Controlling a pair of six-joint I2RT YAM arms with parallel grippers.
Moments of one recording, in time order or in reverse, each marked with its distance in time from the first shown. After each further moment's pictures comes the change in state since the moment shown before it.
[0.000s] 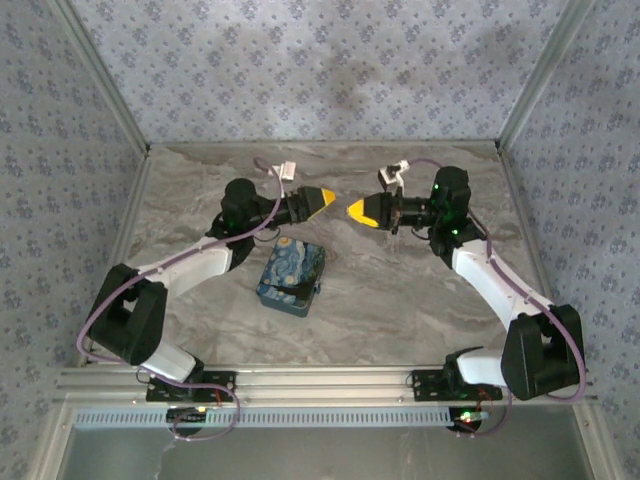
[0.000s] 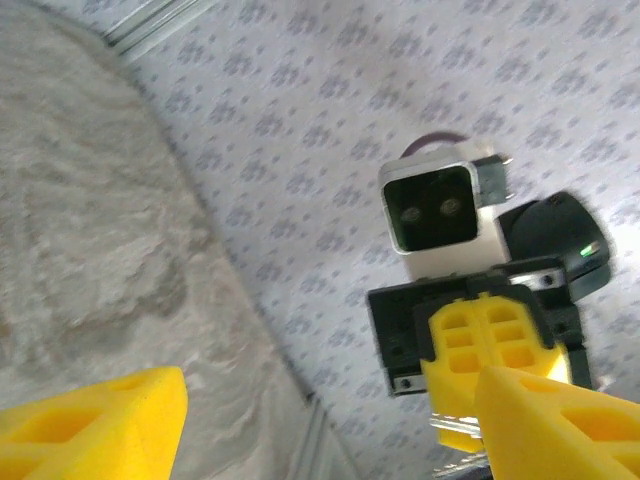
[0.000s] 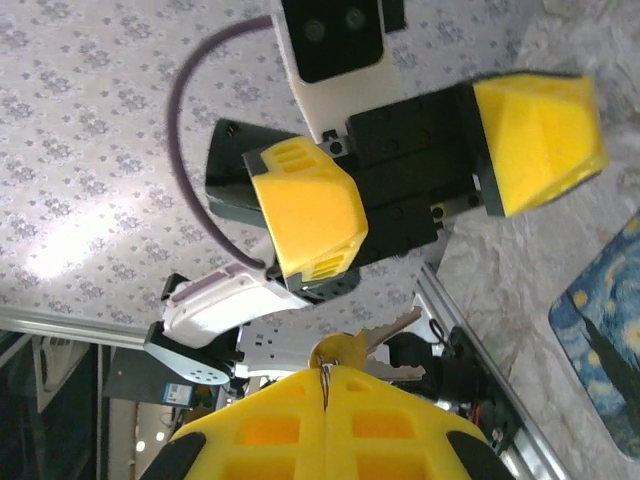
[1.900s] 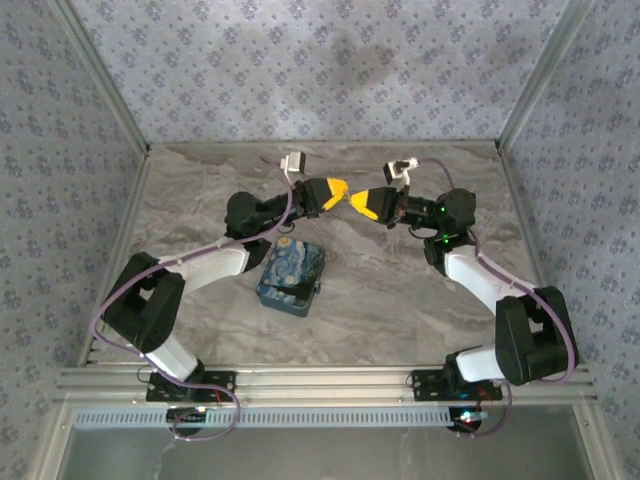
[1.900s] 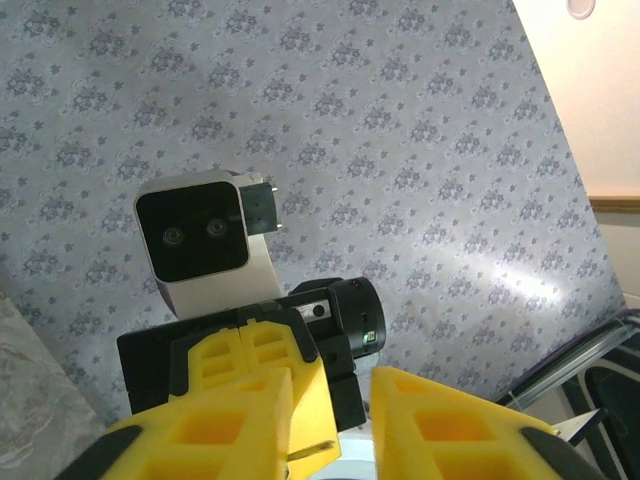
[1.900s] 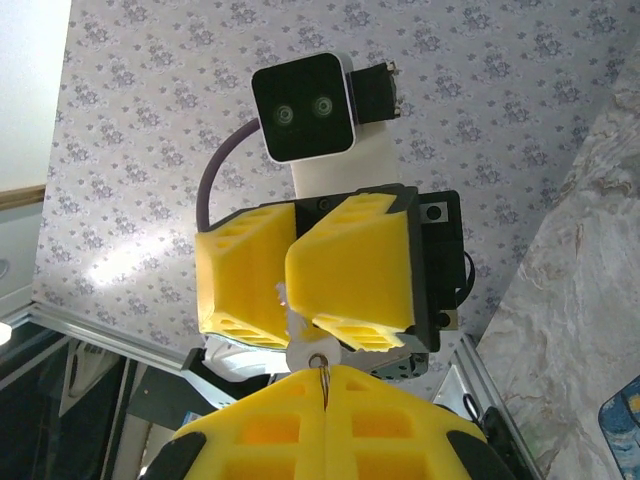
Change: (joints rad) left arm -0.097 0.093 0.039 0.462 -0.048 -0.332; right arm -0.002 0.080 -0.134 0.641 0.098 0.327
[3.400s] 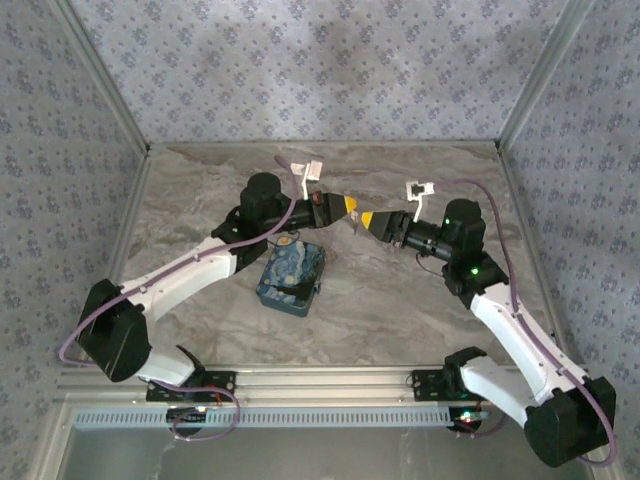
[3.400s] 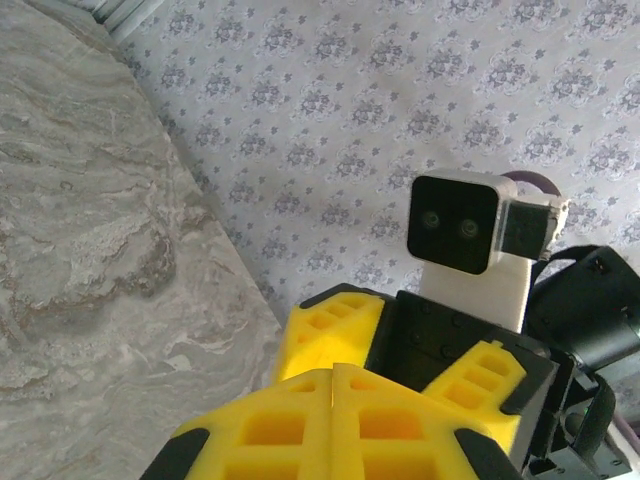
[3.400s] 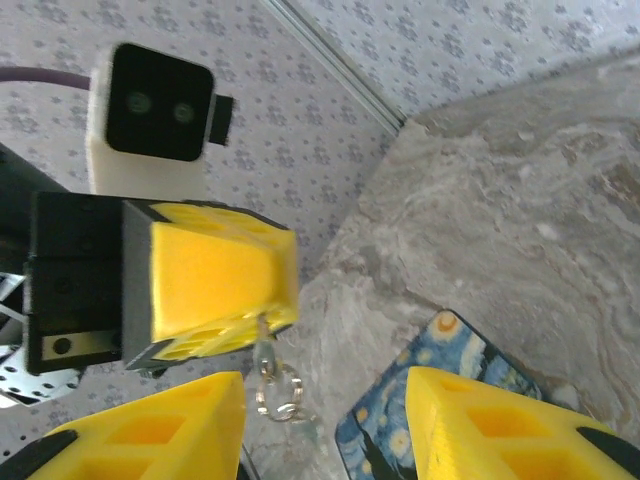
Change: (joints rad) left arm -0.094 -0.183 0.145 -0.896 -0.135 0.513; right arm 0.087 -0.433 -0.017 -0.953 0.464 -0.885
